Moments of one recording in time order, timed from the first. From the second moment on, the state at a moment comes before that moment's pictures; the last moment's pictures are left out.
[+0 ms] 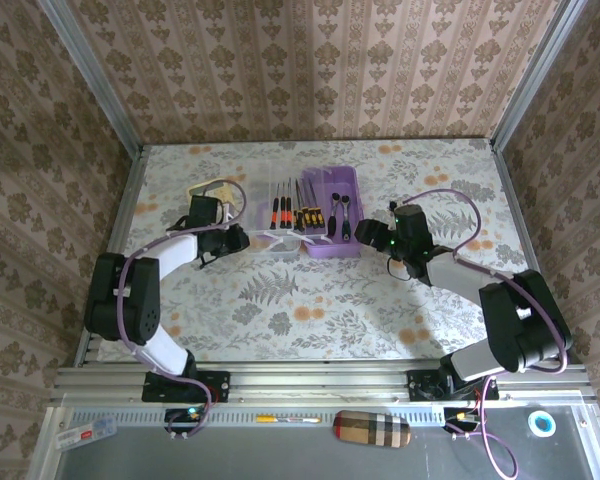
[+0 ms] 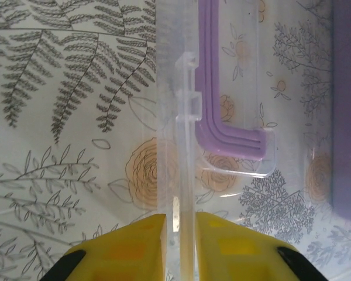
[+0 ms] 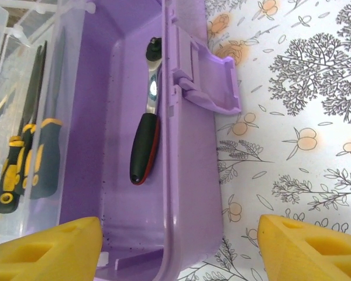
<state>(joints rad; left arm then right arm) -0.22 1.62 0.86 -0.21 0.35 -0.39 0.30 1.47 0.66 0.17 -0.14 0.65</state>
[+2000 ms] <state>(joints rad) -0.58 1.64 1.56 -1.04 -0.21 -0.33 0.26 1.79 0.85 0.12 -0.23 0.72</state>
